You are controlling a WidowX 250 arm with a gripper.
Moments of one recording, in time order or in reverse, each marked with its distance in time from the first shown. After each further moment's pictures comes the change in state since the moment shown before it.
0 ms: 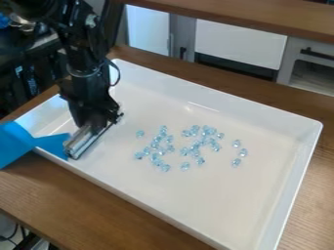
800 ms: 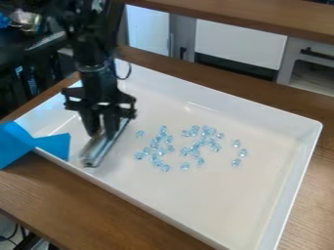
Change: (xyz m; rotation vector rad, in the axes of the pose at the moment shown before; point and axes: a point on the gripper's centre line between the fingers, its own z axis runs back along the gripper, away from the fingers) arm -0.009 -0.038 0.020 -0.158 0.089 0.275
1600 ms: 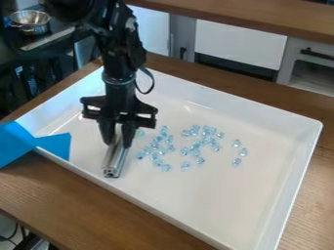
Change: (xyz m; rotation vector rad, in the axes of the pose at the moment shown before) arm 0.001 -0.028 -0.017 0.078 0.003 0.081
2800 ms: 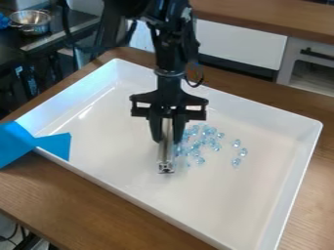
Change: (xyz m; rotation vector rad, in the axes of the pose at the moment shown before) arm 0.011 -0.068 0.010 -0.052 0.028 0.067
